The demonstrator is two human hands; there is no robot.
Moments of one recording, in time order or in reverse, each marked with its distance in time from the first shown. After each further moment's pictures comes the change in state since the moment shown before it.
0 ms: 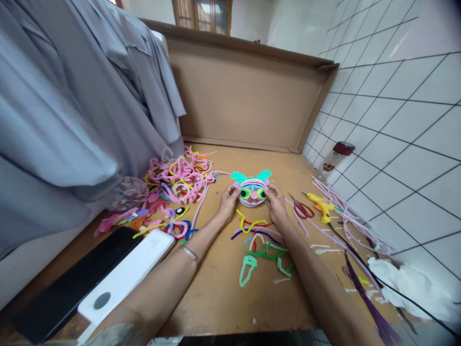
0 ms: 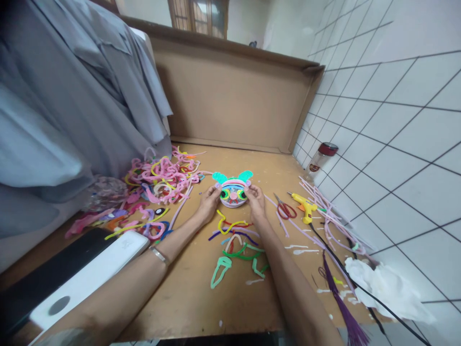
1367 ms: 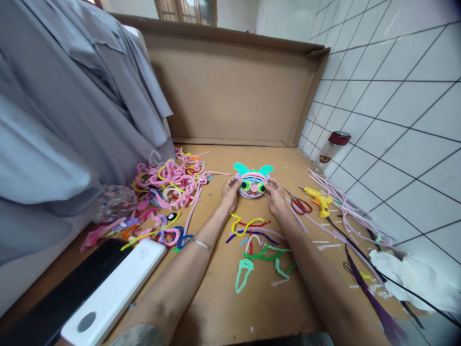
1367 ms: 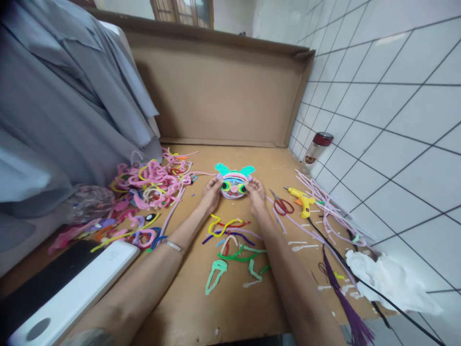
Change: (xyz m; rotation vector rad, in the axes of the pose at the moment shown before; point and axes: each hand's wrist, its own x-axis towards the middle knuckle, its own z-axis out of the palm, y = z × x) left_hand 0.034 -0.013 0.027 -0.085 0.017 -0.027; right_hand 0.028 0.003 -0.010 0.109 0.046 -0.024
